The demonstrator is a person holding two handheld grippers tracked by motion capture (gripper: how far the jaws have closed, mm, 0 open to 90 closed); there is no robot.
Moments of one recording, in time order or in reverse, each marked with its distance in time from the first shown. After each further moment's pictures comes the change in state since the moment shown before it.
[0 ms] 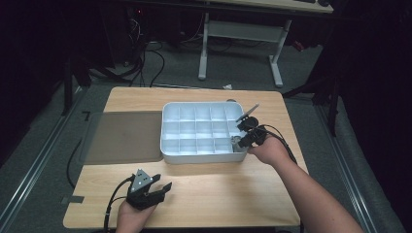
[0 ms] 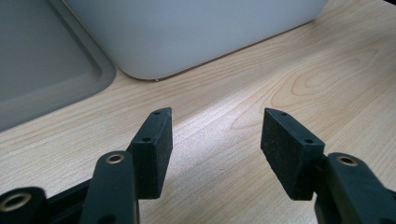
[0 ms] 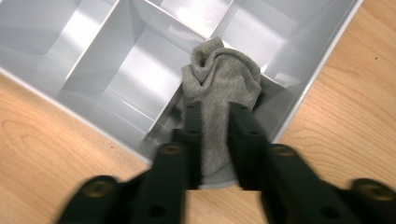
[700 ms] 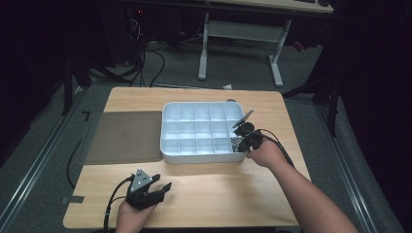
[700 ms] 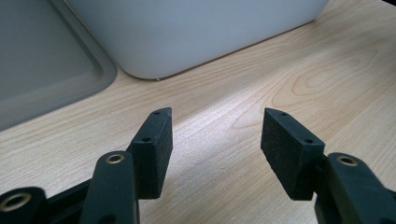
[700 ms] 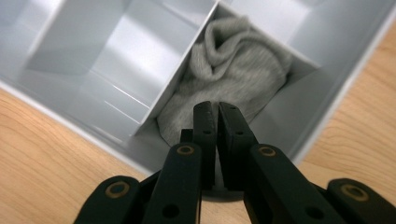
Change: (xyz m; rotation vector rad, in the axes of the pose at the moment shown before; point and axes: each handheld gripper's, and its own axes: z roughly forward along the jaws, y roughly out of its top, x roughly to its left) left arm 0.001 0.000 0.000 0.001 -0.004 -0.004; right arm 0.001 -0.001 0.023 0.060 0.009 0.004
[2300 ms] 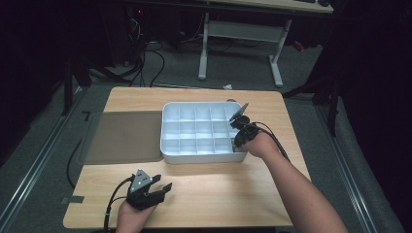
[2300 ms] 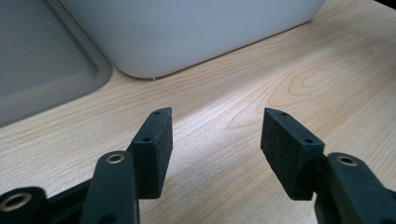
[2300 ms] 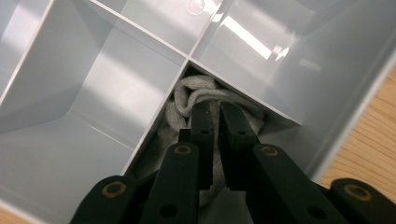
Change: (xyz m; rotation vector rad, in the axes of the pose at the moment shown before) left arm 0.000 0.000 0.000 -0.002 -0.010 -0.006; right arm -0.011 0.028 0.018 0.053 -0.005 0.034
